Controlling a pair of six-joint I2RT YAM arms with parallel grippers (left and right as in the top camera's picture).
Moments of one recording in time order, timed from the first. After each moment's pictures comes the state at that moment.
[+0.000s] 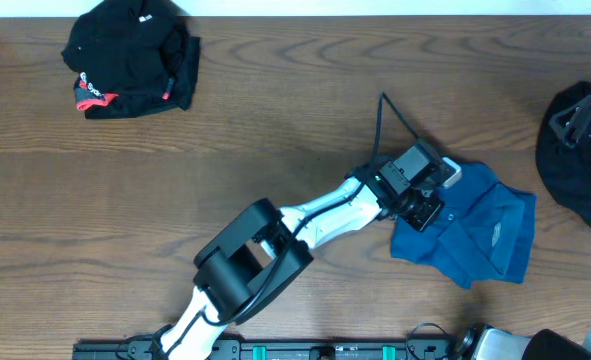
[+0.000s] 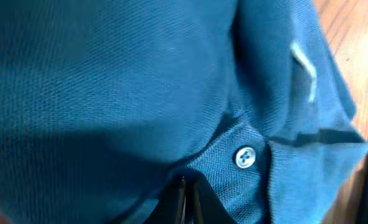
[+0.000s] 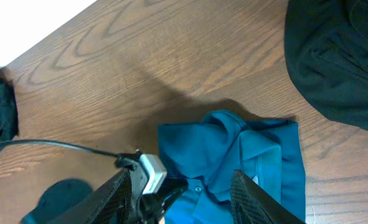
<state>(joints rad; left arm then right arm) -0.94 2.17 1.49 -0.25 0.42 -0.26 -0.46 1.46 1.77 -1.37 -0.37 0.12</state>
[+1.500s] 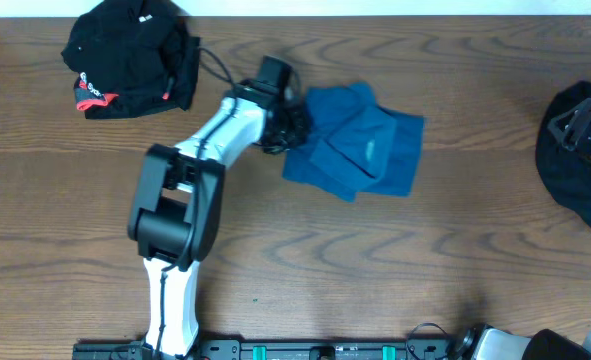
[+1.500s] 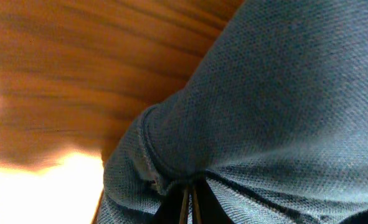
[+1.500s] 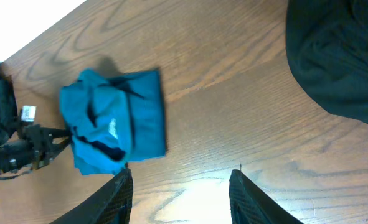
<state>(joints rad) -0.33 2.18 1.56 -0.64 0.35 -0.71 -0.46 1.46 1.77 -1.39 -0.37 0.12</state>
